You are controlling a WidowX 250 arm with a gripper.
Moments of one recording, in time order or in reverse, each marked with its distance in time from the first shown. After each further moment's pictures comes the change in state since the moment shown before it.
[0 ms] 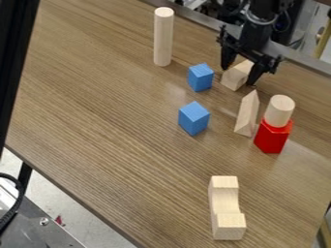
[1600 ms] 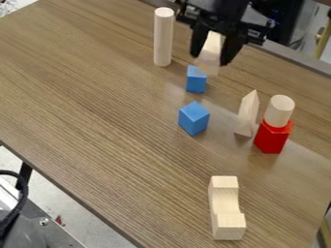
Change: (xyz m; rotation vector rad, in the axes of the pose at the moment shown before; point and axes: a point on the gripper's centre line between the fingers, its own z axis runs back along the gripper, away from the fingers) arm -0.088 0.008 0.102 0.146 0.041 0.538
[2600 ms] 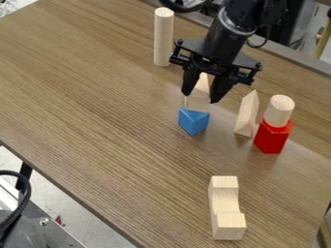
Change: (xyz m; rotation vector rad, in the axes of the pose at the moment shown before) arm -0.025 -0.003 -0.037 0.053 0.046 0.017
